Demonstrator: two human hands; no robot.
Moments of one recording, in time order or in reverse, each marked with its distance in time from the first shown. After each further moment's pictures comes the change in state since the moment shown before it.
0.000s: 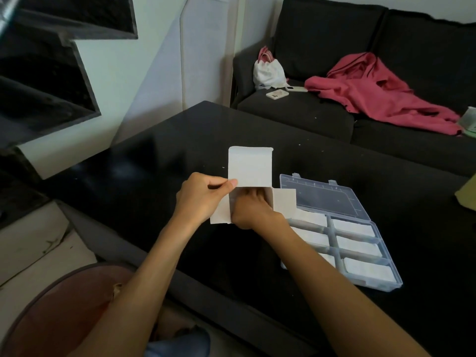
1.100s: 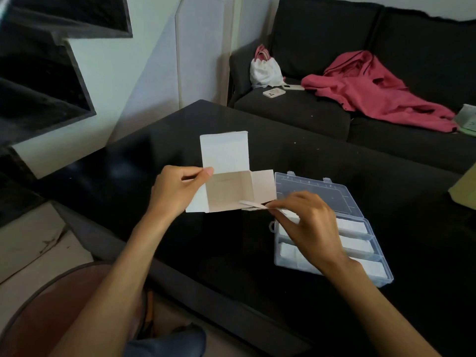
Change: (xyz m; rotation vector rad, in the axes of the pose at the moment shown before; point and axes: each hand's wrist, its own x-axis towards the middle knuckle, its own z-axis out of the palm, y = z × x) left_hand 0.004 -0.013 -0.020 -0.063 0.124 0.043; right_hand -0.090 0.081 -0.005 0.094 0.811 -0.347
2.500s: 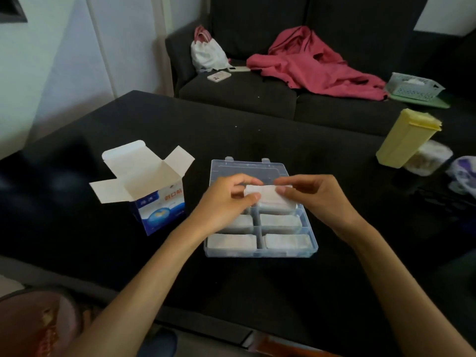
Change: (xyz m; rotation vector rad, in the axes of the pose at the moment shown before) left_hand -0.044 0.085 0.153 -0.095 -0.644 0.157; right_hand -0.031 0.092 -0.089 0.740 -0.146 0.659
